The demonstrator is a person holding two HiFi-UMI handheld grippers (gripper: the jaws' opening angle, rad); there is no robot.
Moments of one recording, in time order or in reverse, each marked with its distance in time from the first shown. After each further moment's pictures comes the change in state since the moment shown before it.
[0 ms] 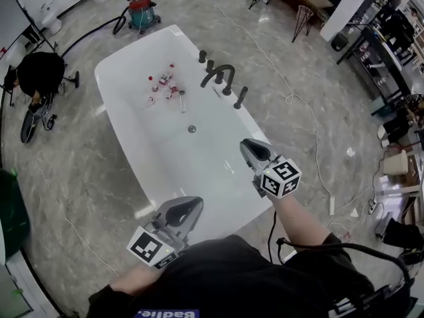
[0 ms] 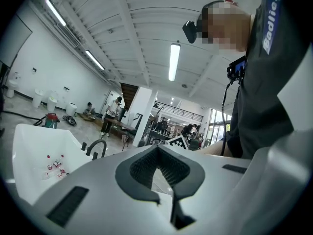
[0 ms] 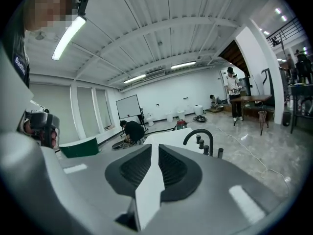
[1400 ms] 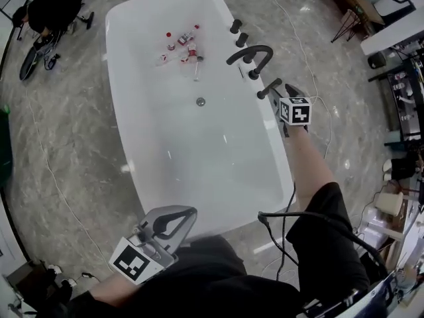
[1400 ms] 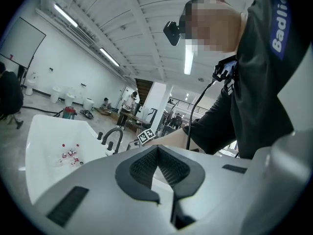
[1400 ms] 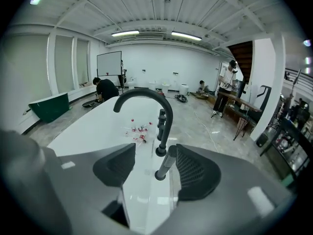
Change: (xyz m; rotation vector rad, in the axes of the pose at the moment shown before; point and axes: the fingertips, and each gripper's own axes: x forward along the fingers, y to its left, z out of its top) left arm 0.026 0.063 -0.071 -0.075 0.092 0.163; right arm 0.206 -0.299 -0.089 -0.206 0.404 -0.269
